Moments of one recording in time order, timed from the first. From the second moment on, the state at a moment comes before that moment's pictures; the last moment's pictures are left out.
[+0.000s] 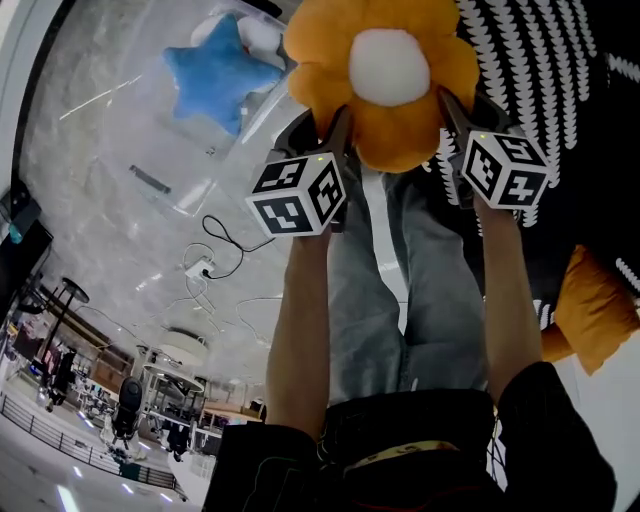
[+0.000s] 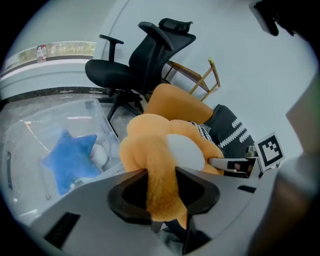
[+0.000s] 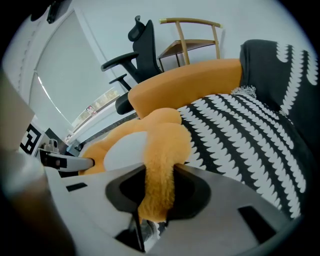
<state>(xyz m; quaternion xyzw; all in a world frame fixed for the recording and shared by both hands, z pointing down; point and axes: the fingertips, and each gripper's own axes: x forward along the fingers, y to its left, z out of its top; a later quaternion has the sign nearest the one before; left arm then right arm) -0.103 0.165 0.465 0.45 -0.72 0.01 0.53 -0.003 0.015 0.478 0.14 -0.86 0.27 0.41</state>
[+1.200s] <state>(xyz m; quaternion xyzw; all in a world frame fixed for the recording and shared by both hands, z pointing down) -0.269 0.394 0.477 0.29 -0.79 -0.10 0.53 -0.232 0.213 0.482 -0.04 -0.86 0.18 0.47</state>
